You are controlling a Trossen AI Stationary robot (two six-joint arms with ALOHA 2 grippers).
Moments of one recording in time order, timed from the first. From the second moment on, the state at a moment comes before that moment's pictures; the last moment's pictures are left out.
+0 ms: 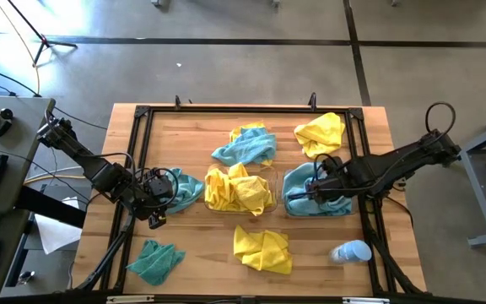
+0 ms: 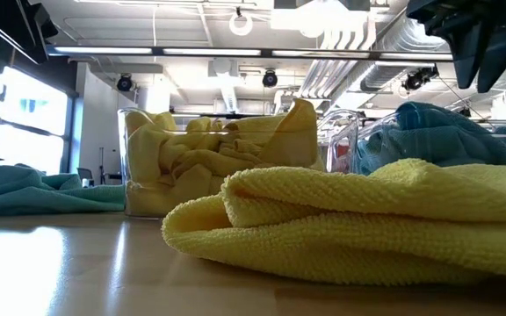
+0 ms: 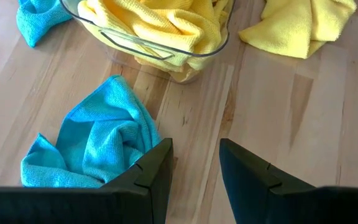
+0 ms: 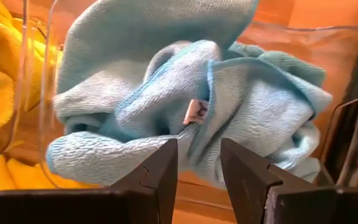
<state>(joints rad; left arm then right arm) -0.63 1.00 0.91 -1.03 -0.40 -0.83 0.34 1.27 1.15 -1.37 0.20 1.70</state>
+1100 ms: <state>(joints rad) -0.23 1.00 0.91 -1.02 -0.32 -0.86 0.06 1.19 1.12 -1.09 0.20 0.86</state>
